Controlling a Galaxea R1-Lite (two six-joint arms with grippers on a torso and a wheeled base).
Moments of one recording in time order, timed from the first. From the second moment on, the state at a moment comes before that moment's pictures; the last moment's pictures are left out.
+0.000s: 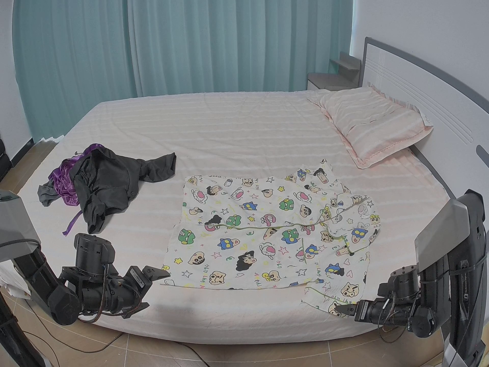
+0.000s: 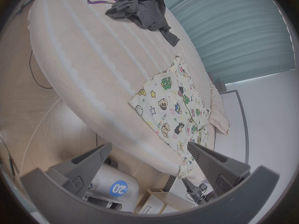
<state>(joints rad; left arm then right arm) -0.24 1.90 -0.28 -0.84 -0.21 -1.08 0.25 2.48 -0.08 -1.55 0.17 0.52</state>
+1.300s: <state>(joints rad) -0.23 1.90 -0.29 -0.84 -0.21 -1.08 0.31 2.47 -0.10 -1.55 0.08 0.57</state>
